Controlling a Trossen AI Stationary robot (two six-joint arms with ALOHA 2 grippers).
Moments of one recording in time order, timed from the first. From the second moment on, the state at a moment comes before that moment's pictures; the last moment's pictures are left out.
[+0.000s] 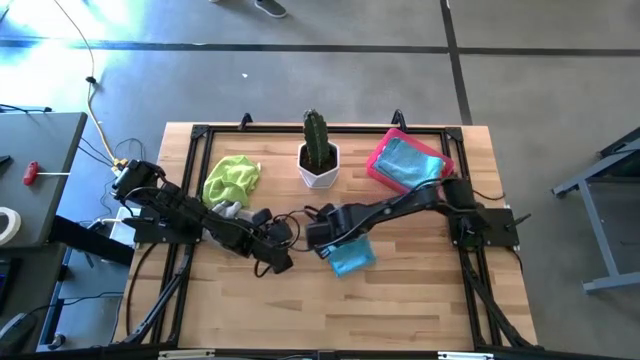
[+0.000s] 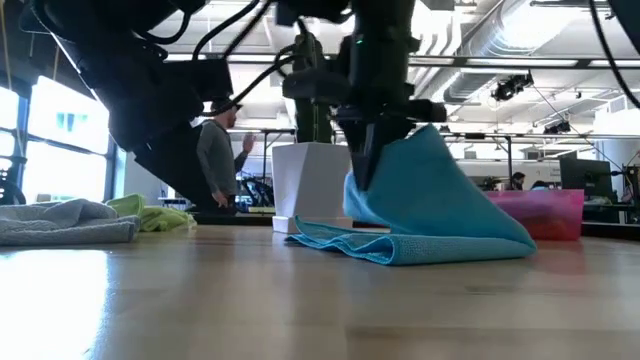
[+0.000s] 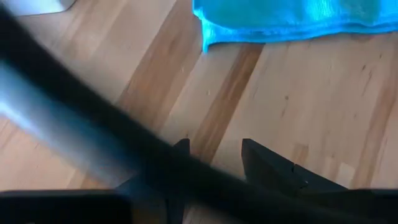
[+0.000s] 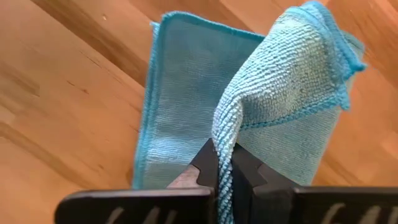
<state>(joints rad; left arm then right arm) -0.27 1.62 0.80 -0.35 -0.51 -0.70 0.19 2.12 1.74 -1.10 0.20 1.05</state>
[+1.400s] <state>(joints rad) -0.30 1.62 0.80 -0.34 -0.48 -0.75 0.18 2.25 1.82 -1.23 0.20 0.53</state>
